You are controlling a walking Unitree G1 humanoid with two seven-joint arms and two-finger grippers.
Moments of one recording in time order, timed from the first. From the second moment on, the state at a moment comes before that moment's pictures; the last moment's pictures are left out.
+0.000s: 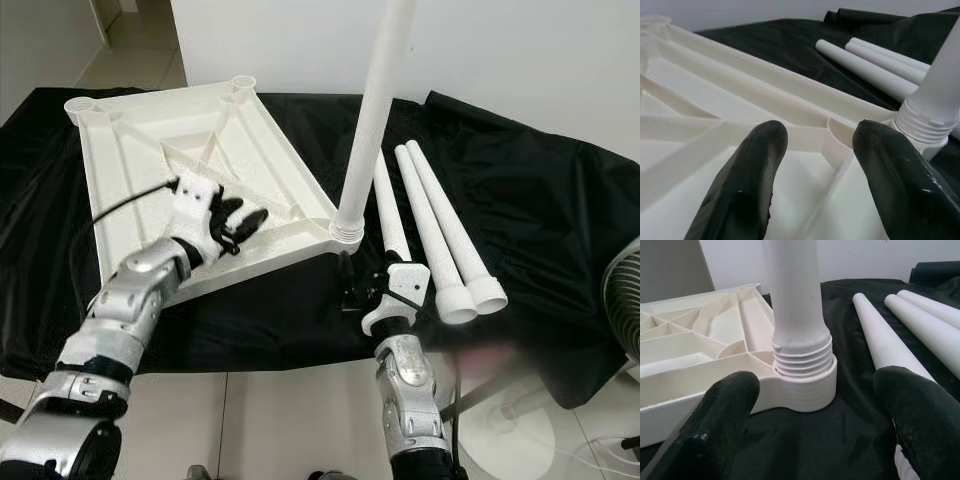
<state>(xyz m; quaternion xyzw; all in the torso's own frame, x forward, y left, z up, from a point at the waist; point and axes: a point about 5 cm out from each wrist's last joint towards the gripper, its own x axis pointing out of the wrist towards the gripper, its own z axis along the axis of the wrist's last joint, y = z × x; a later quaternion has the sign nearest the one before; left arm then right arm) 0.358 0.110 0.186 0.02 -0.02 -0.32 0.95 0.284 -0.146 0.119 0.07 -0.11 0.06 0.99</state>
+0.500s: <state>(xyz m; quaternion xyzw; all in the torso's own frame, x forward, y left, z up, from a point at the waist) 0.365 0.109 0.166 0.09 0.04 -0.33 0.94 0.284 -0.146 0.115 0.06 -0.11 0.05 0.99</state>
